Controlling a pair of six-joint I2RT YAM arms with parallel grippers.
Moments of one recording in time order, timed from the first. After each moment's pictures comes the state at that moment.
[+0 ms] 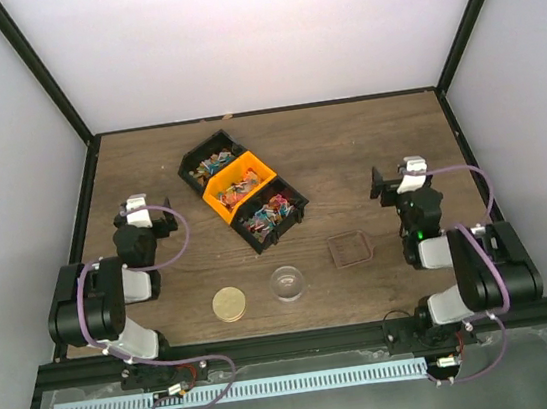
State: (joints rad) left arm 0.05 1.56 0.27 1.14 0.03 -0.03; right arm 0.02 1.47 0.21 1.19 -0.01 0.06
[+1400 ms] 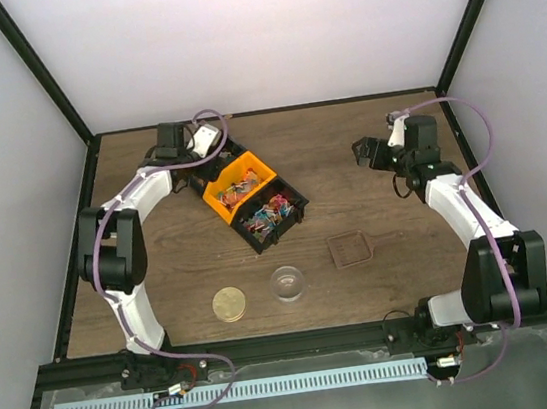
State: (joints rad) left arm -0.20 1.90 1.39 -0.22 0.29 0.34; right arm 0.02 1.36 0.94 -0.14 -0.32 0.33
